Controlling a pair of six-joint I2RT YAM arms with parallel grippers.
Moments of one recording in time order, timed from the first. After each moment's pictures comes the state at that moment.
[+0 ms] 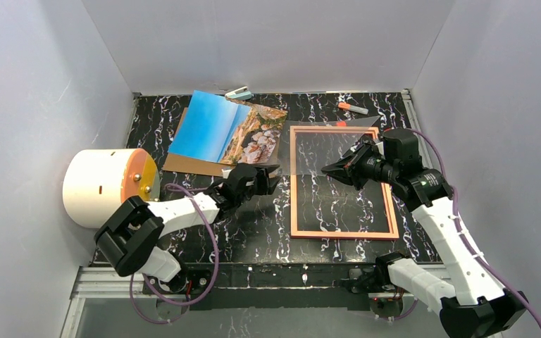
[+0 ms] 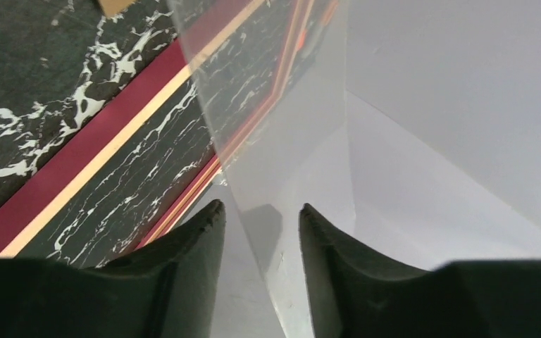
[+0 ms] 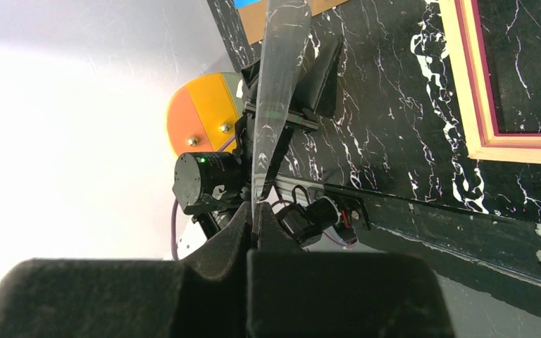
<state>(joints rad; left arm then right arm) -0.79 1.43 0.65 0.26 -0.22 -2.07 0.35 0.93 1.05 -0.74 -0.47 1.29</state>
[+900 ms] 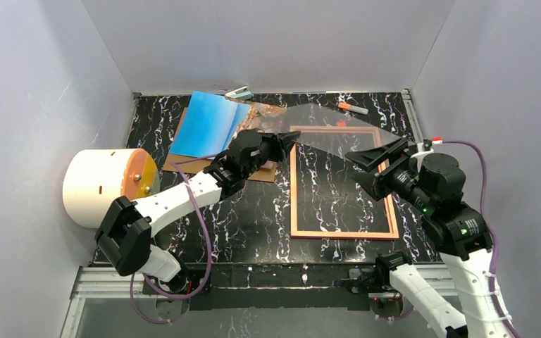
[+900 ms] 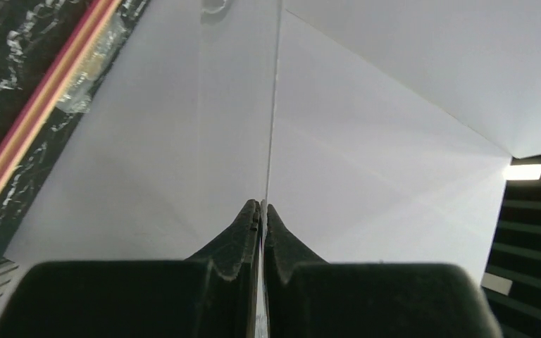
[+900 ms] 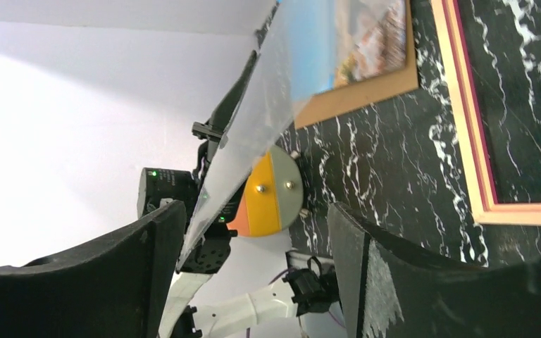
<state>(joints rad) -0.80 1.45 1.02 0.19 -0.14 -2.03 0.35 0.65 1.08 -0.80 -0.22 1.30</state>
